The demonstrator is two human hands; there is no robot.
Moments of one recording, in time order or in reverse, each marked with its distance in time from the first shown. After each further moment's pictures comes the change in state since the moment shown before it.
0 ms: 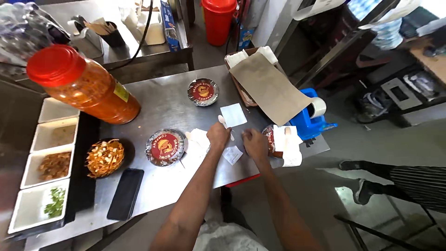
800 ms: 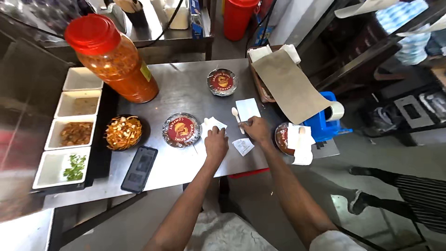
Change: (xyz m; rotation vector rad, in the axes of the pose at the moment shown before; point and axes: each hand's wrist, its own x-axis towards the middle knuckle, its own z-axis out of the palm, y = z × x) left_hand -0.060 -0.095 -0.002 0.090 0.180 0.268; right_hand 0.064 -0.021 0.037 -0.236 -0.194 0.016
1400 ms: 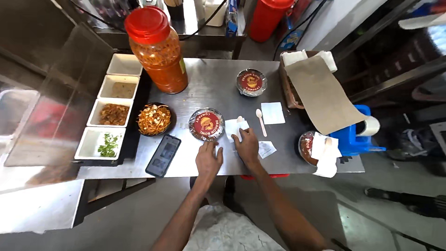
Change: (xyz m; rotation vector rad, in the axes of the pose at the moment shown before) left_hand -0.093 -0.093 -0.028 -0.144 0.329 -0.117; right_hand -0.076 -0.063 0.110 -0.009 0.233 -0.388
